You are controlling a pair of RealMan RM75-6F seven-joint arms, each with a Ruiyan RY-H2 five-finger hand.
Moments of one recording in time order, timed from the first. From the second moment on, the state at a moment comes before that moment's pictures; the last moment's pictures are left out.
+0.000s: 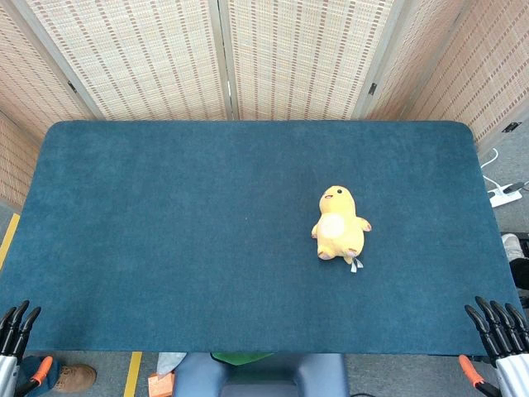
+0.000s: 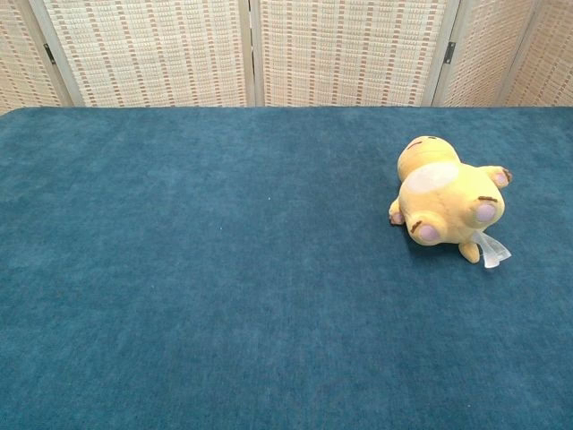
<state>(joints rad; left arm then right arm) 0.21 -1.18 0.11 -1.52 1.79 1.80 0.10 -0.25 -1.07 -0.12 -1.58 -1.92 1.85 -0.05</state>
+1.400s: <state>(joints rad) 0.13 -1.15 0.03 -1.56 1.58 1.61 0.07 0.55 -1.46 0.21 -1.46 -1.12 0.82 -0.43</state>
